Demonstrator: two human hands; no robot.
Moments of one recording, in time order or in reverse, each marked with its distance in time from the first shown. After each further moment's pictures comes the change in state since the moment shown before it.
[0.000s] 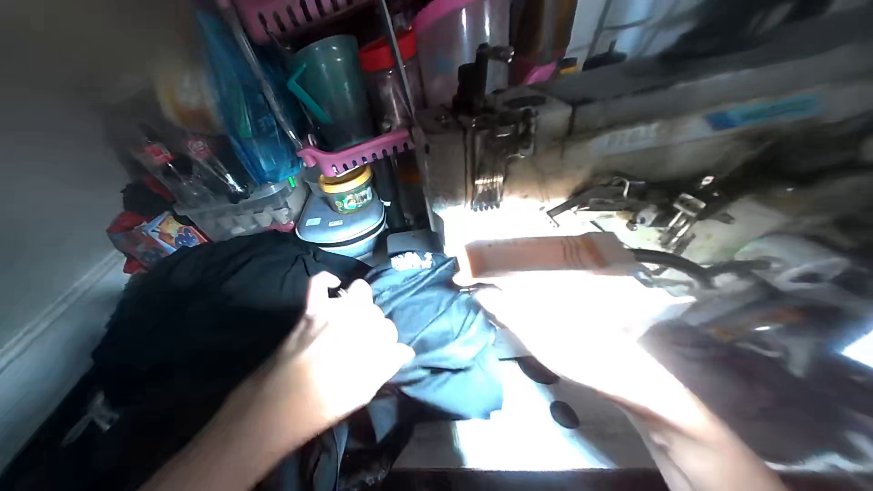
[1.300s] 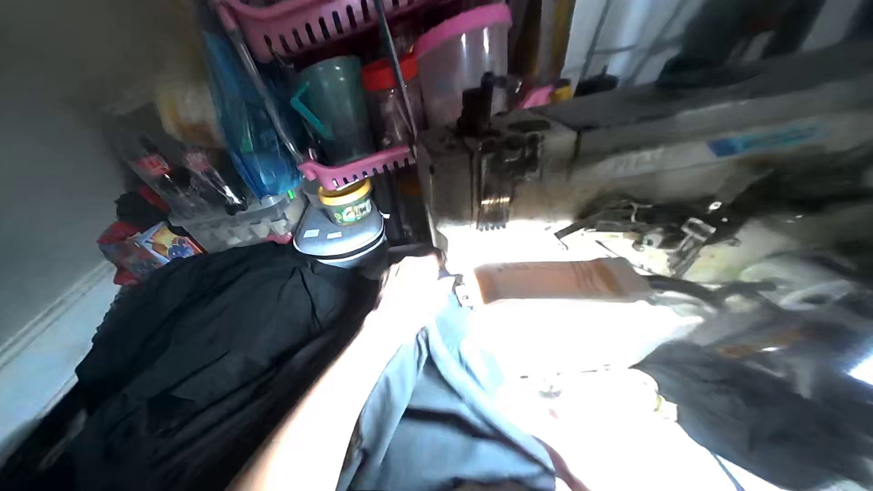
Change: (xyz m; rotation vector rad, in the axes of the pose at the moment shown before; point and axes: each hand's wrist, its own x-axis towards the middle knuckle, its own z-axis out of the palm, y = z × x) left_hand 0.102 0.002 0.064 -0.566 0.013 -0.419; right_hand -0.082 -0.003 0.030 1.026 -0.131 0.775
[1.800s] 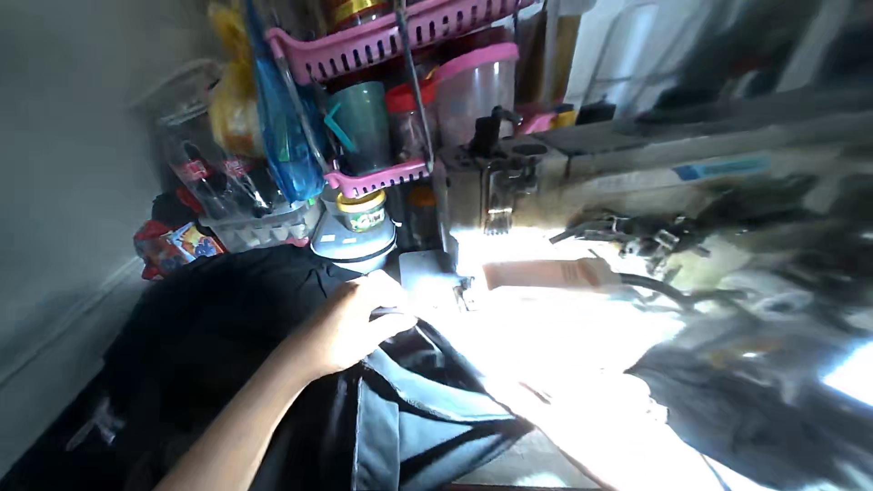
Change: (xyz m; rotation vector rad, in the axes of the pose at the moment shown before) left_hand -0.073 -0.028 -0.081 -0.151 -0.037 0.227; right_hand -0.012 -0.042 0.018 -0.943 0.156 -0.558
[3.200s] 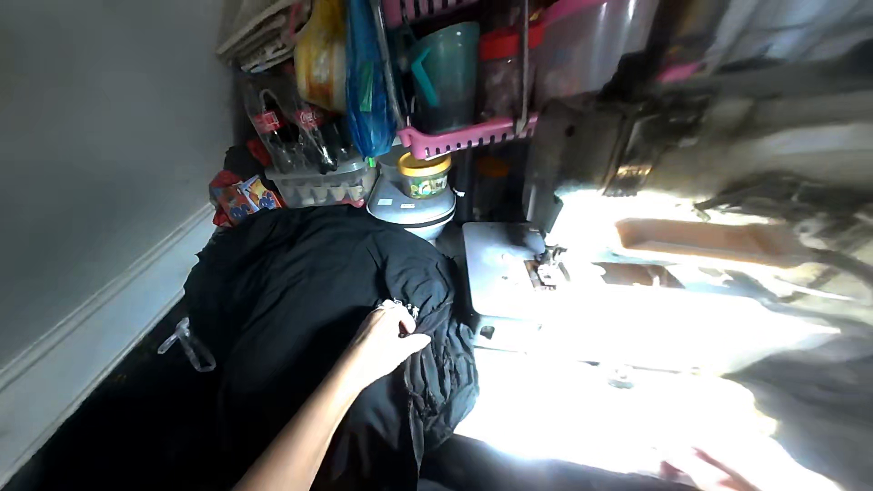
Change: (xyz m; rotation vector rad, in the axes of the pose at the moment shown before) left_hand -0.075 -0.055 0.053 -0.087 -0.029 -0.584; right_hand -0.058 0.040 -0.032 -0.222 -0.264 0.215
